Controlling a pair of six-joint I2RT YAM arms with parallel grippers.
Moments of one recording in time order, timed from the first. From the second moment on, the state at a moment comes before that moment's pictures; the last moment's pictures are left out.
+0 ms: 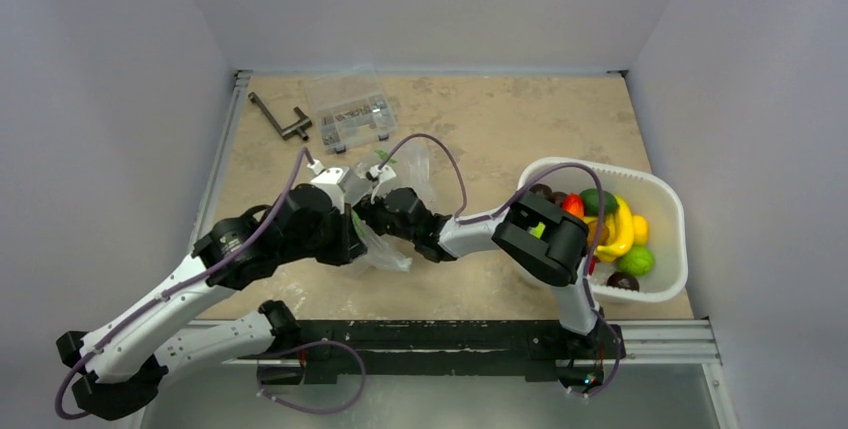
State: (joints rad) left arm -0.90 0.81 1.05 -1.01 -0.08 -0.71; right arm 1.05 2.00 1.04 0.67 0.01 0.60
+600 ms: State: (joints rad) left arm -0.90 0.94 1.07 -0.86 0.08 -0.76; right arm 1.05 2.17 1.20 0.76 -0.07 0.66
